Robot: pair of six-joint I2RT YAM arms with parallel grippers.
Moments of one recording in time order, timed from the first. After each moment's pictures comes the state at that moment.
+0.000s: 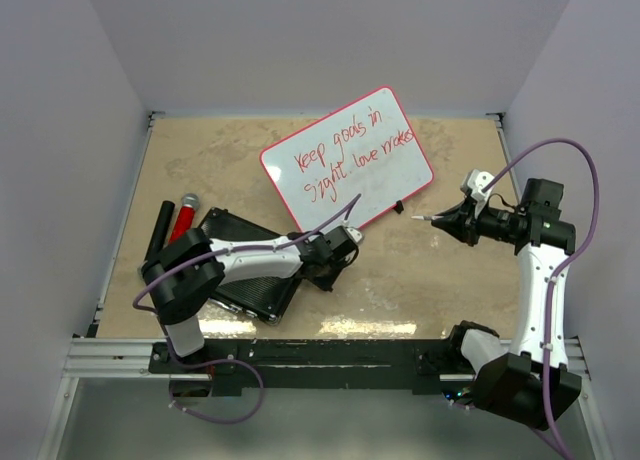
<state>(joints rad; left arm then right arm) -1.03 1.76 1.06 -0.44 -0.11 -0.38 -0.34 1.01 1.03 -1.01 -1.17 -1.02</state>
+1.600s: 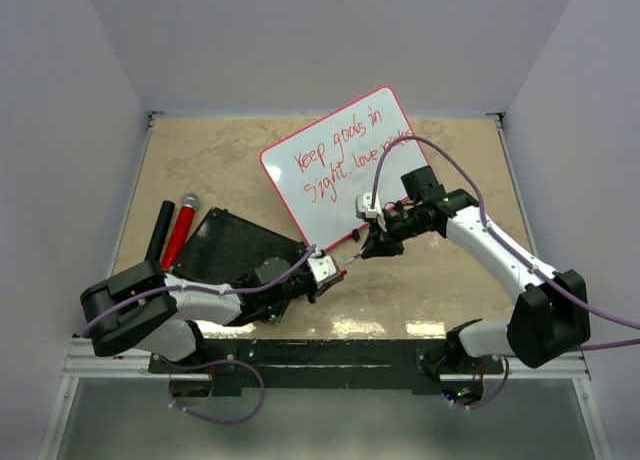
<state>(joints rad) -1.06 1.41 0.34 0.85 0.09 0.11 0.41 1.35 1.03 -0.81 -0.90 -0.91</state>
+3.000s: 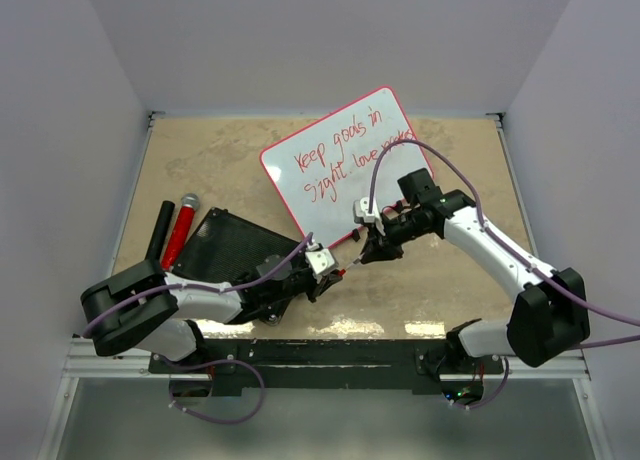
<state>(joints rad) -1.03 1.41 0.35 0.82 0.08 0.00 0.43 1.35 1.03 -0.85 -0.91 -0.93</state>
